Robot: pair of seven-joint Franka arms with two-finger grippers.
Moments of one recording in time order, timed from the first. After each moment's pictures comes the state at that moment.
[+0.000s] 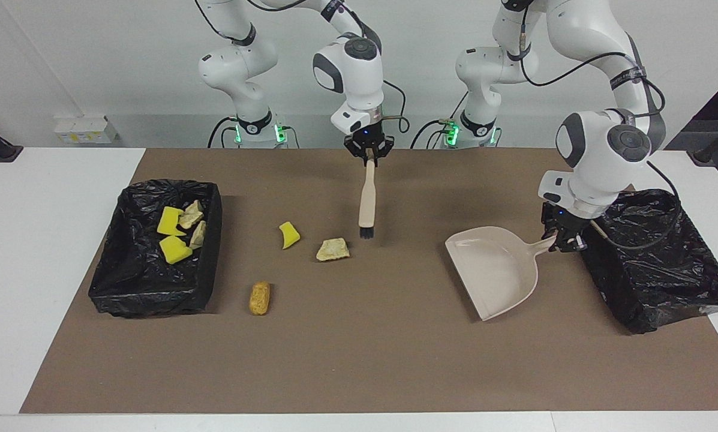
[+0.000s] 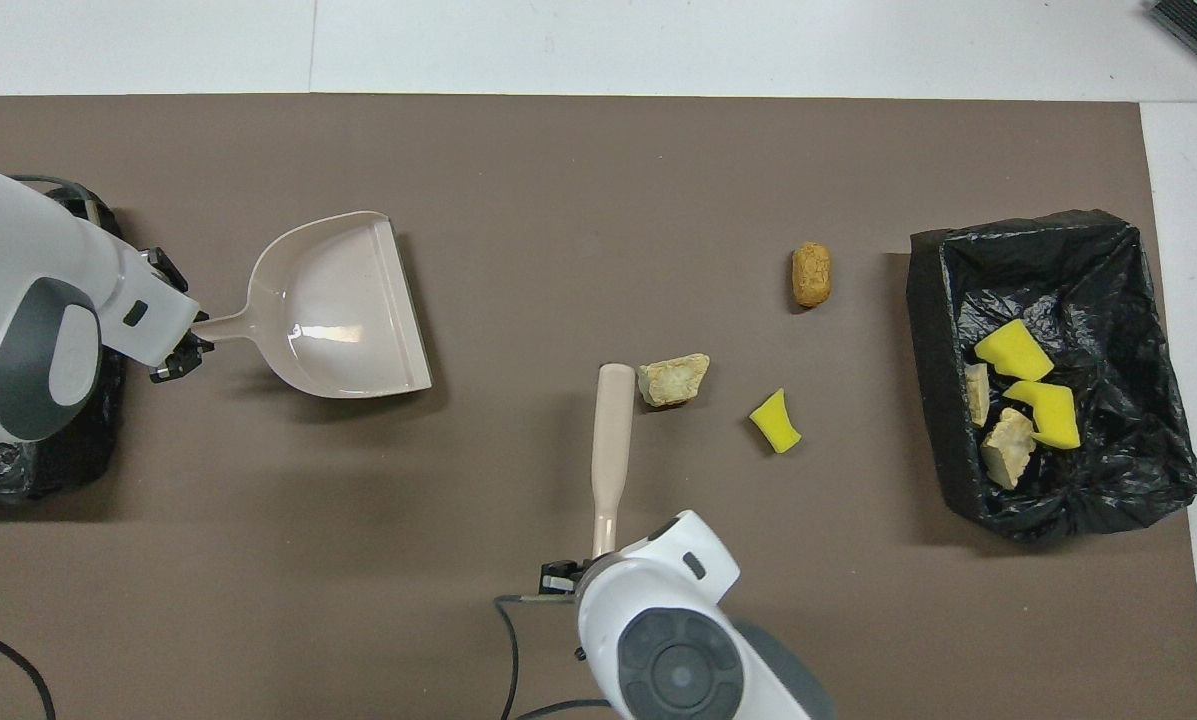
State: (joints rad) left arm -0.10 0.18 0.02 -1.89 0.05 2.06 1.27; right arm 0.57 -0.12 0.19 -2.27 0.09 2.24 0.87
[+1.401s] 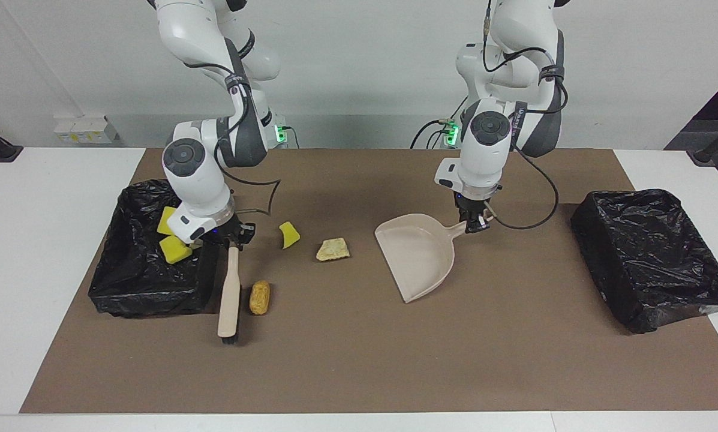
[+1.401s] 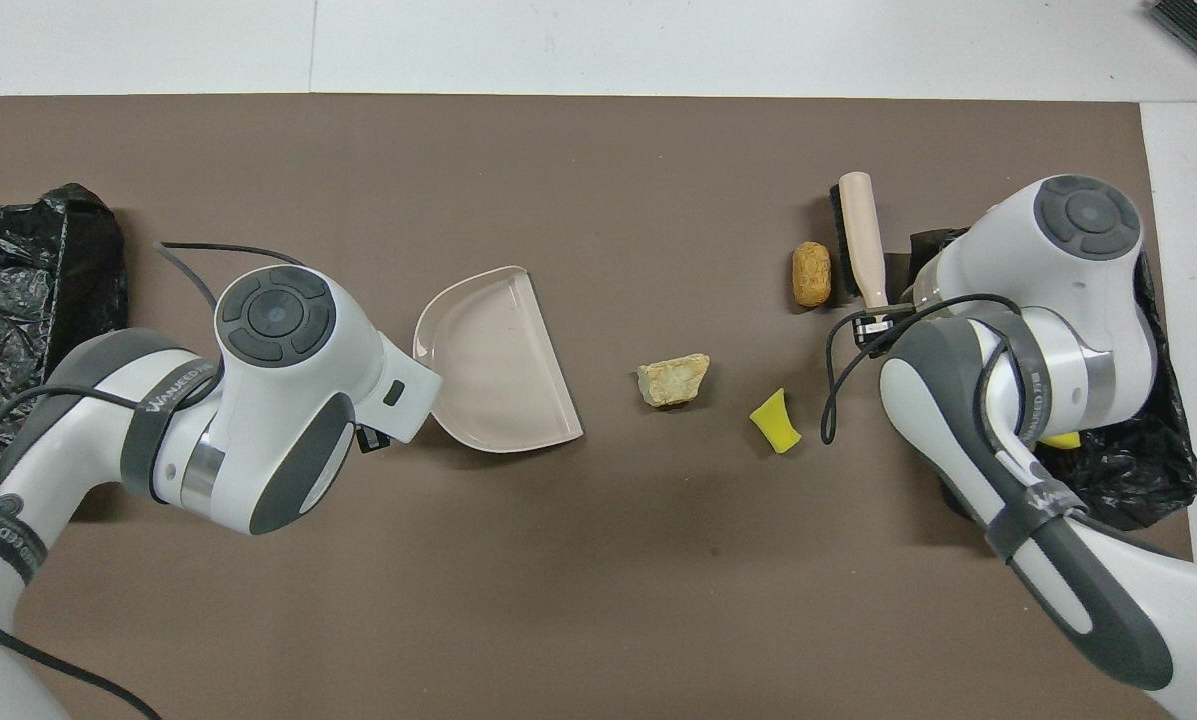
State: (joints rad) left arm -0.44 0.11 0.02 -2.02 0.11 2.06 0.84; right arm -0.07 0.26 0.20 -1.89 -0.08 2.04 0.11
